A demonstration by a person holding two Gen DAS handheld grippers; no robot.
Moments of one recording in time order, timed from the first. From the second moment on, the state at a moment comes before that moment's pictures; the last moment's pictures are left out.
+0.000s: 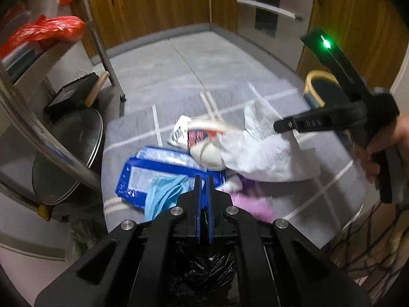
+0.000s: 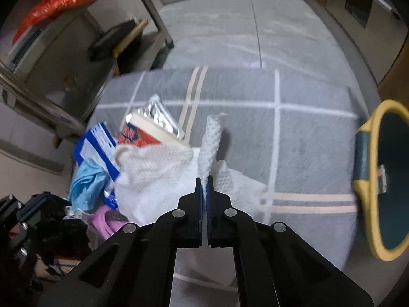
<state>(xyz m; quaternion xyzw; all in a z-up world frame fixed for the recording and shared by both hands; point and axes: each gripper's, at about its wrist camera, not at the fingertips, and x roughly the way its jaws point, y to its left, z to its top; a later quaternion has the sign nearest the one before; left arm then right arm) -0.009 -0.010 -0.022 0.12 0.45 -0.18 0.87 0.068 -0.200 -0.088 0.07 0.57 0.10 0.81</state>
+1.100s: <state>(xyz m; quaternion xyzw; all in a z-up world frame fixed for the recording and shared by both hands) -0.002 -0.103 0.088 0.12 0.31 -0.27 0.90 0.040 -0.314 0.027 0.09 0.39 0.04 0.92</state>
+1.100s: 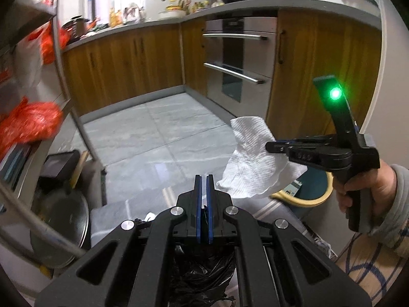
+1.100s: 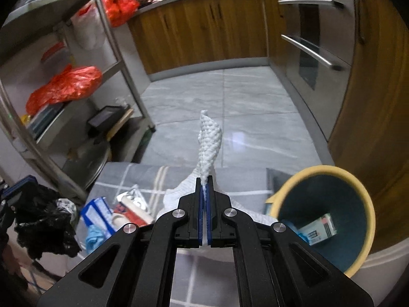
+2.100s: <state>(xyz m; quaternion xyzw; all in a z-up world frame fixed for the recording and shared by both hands) 0.030 -0.314 0.036 0.16 0.33 -0.38 0.85 0.027 -0.483 -0.030 0.12 0.45 -0.13 0.87</state>
